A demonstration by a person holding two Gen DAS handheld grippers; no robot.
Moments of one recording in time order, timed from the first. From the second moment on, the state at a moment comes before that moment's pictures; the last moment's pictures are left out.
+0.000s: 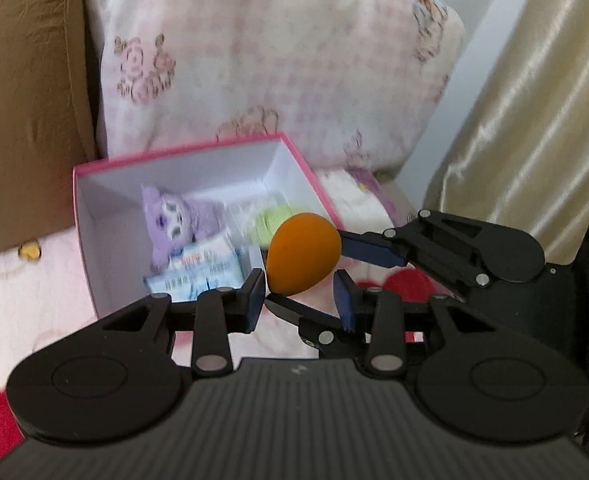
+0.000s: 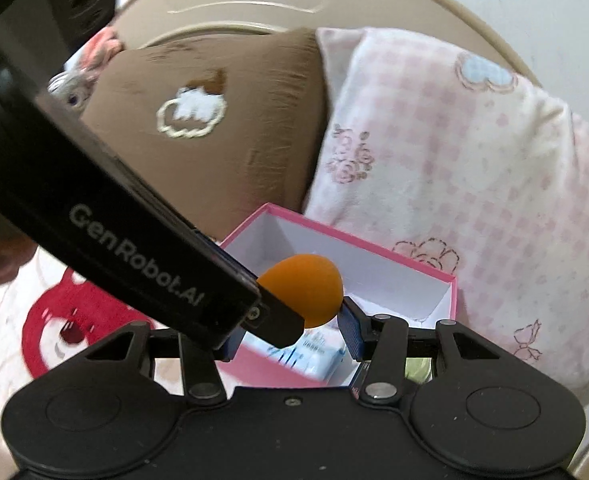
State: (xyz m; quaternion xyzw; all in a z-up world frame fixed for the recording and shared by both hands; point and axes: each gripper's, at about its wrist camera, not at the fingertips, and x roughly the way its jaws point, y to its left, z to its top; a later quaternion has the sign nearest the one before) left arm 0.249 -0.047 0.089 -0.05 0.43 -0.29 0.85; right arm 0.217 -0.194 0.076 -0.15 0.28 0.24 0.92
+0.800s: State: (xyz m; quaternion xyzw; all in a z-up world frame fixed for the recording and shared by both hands) left arm 0.412 -0.062 -0.041 -0.21 0.46 -0.21 0.84; right arm 0.407 -0.207 -0.014 -0.10 0.42 0.18 0.88
